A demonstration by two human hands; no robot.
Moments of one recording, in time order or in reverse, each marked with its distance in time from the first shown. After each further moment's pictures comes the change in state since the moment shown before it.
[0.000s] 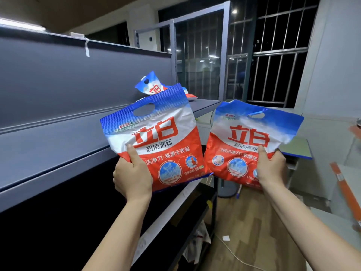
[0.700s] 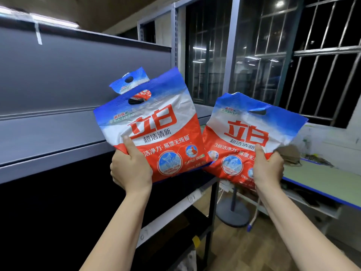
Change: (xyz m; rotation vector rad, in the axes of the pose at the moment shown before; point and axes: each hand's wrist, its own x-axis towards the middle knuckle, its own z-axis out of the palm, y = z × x) left_hand -0.020 0.055 0.290 0.004 0.275 -0.063; right_hand 0.287 0.063 0.097 0.194 -0.203 0.007
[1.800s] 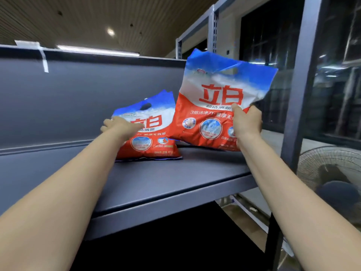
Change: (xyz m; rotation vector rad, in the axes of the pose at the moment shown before) left_hand 0.265 0.035 0.221 0.839 -0.168 -0.055; right_hand 0.216 -0.079 0.312 0.200 -0.434 -0.135
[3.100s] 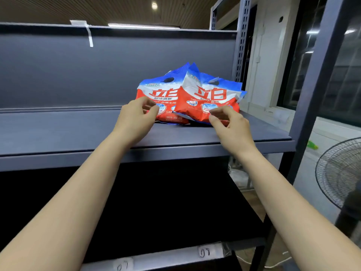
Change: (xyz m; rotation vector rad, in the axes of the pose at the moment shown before) left_hand -0.168 -0.026 -0.012 -0.229 0.214 0.394; right_hand -0.086 0.030 -0.052 -0.095 -0.599 -0.356
